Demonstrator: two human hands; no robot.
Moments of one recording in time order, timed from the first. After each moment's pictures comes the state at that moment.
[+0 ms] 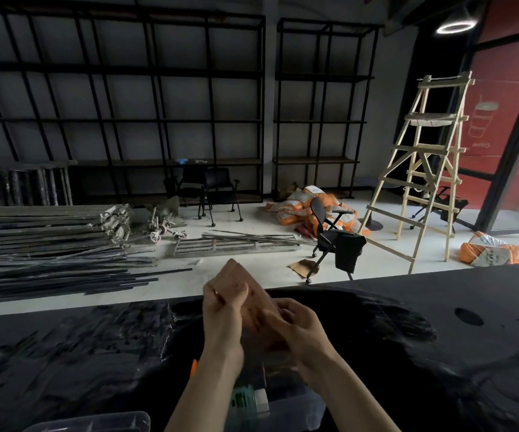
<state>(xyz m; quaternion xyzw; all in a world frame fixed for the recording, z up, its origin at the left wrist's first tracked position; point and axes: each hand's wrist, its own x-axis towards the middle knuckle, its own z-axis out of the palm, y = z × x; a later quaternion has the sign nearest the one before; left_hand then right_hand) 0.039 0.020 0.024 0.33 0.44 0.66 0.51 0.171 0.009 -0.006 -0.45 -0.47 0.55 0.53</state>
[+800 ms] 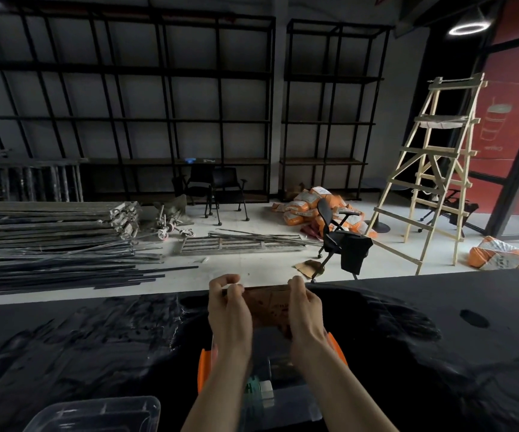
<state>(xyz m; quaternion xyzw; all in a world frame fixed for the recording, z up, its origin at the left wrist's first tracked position) 0.041 0.004 0.027 0.36 0.51 0.69 0.36 0.141 0.005 0.035 -0.57 -0.33 0.48 0.58</state>
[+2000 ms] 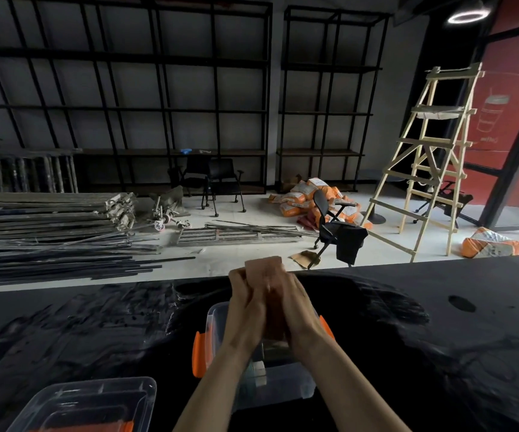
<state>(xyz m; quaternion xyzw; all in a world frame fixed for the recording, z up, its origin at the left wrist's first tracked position) 0.061 -0.018 0.013 0.61 0.49 0.52 0.33 0.149 -0.012 0.020 -0.49 -0.40 0.56 0.54</state>
